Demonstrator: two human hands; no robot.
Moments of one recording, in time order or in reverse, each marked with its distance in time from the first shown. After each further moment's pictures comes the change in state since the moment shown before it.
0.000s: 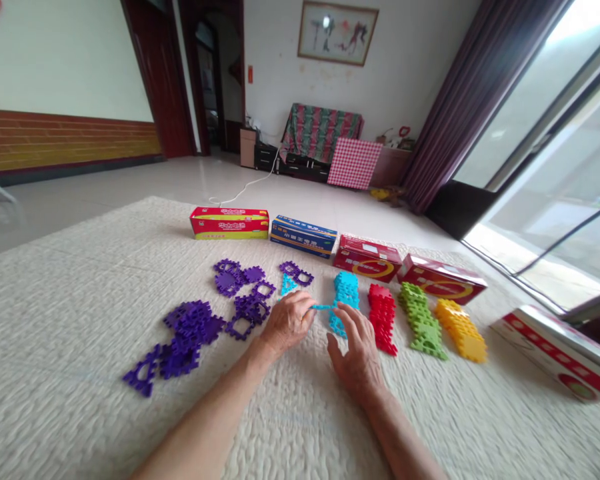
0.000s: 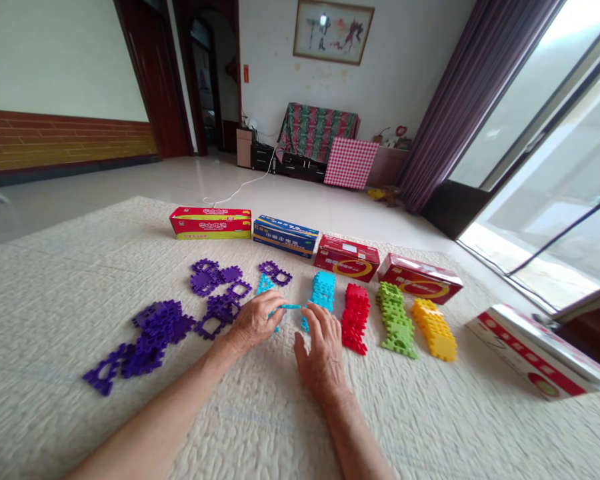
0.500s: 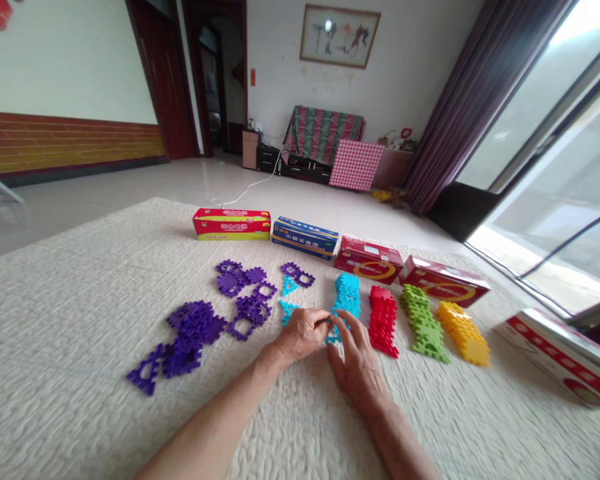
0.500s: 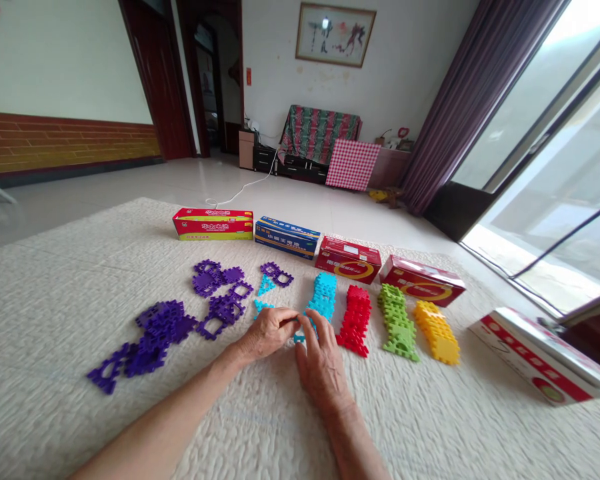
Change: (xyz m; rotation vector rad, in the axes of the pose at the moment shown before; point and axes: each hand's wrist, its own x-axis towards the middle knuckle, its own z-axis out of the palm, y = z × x) left_hand -0.001 0.027 0.010 -0.344 -0.101 -0.112; right_hand -0.009 -0.001 -0.003 -0.033 -0.100 -0.046
